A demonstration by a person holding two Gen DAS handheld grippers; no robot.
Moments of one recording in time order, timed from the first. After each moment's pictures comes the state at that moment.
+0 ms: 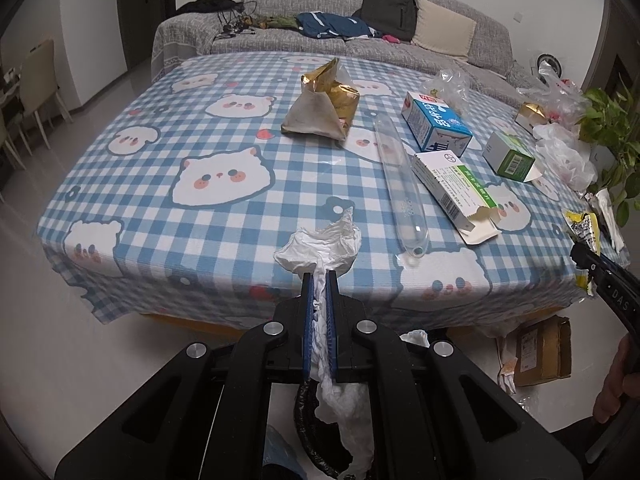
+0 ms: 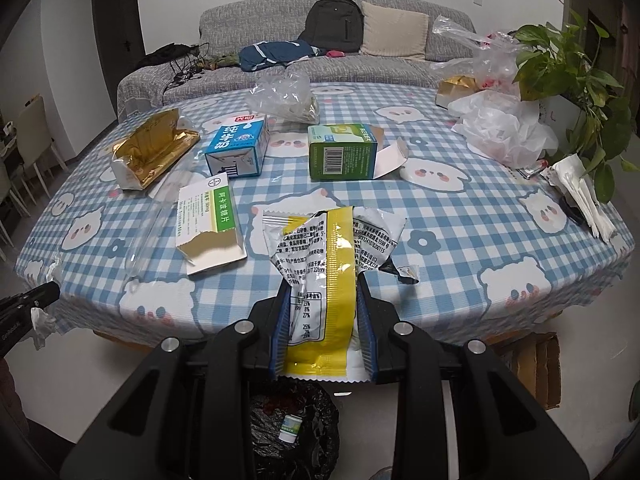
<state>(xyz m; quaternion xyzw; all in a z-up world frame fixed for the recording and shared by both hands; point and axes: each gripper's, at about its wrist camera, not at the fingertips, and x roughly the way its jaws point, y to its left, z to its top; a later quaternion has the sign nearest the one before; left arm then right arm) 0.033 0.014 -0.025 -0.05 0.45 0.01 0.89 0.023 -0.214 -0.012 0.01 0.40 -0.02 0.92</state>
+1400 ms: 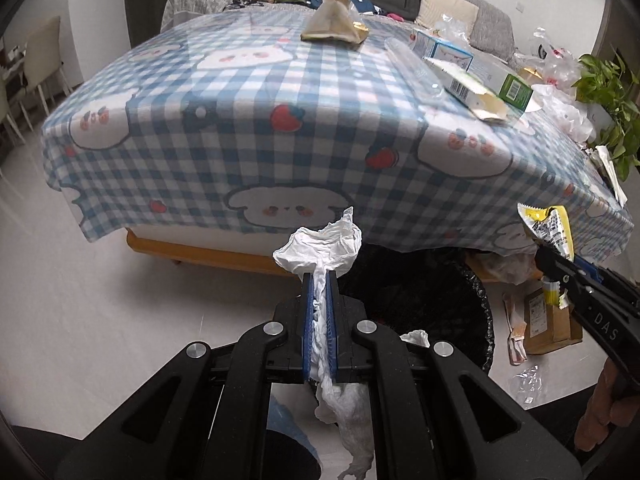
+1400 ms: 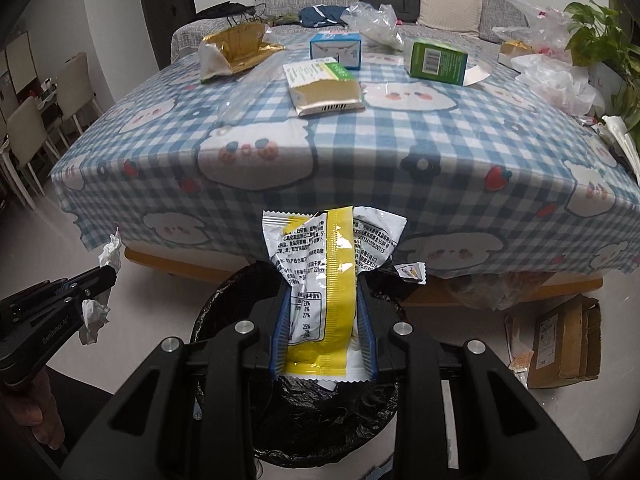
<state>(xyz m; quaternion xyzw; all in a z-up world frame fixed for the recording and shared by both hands) -0.054 0.023 -0.112 -0.07 0.47 0.01 0.88 -0.056 -0.142 -0.096 -0.01 0.44 0.07 0.89</state>
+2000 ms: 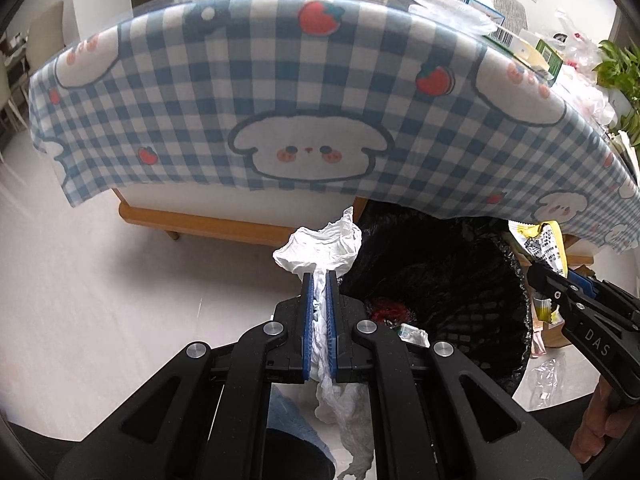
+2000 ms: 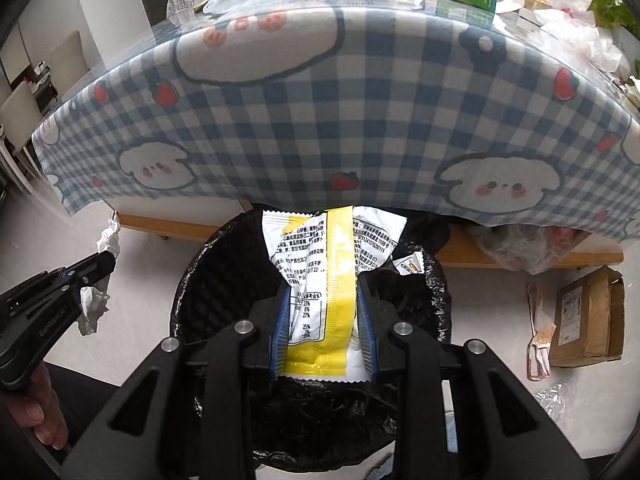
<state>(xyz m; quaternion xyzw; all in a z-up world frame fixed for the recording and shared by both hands) -0.048 0.033 -0.177 -0.07 0.49 0.02 0.87 -0.048 -0.123 -0.169 -0.01 0.49 0.07 0.87</state>
